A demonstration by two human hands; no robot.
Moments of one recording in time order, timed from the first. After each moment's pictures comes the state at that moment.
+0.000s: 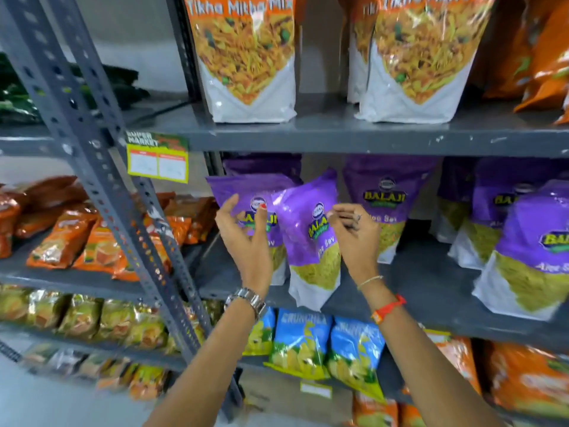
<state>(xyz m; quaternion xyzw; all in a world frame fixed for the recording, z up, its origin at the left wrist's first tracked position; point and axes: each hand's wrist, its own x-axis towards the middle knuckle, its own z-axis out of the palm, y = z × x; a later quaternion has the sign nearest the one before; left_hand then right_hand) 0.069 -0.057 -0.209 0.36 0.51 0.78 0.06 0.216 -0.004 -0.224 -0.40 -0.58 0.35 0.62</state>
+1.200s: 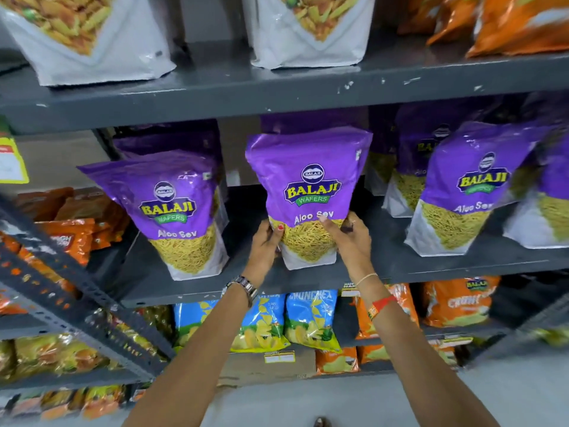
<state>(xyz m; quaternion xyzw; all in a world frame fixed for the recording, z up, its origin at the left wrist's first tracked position) 0.176 0.035 -0.306 0.52 0.51 0.49 0.48 0.342 0.034 -0.318 -0.59 -0.43 0.38 0.56</state>
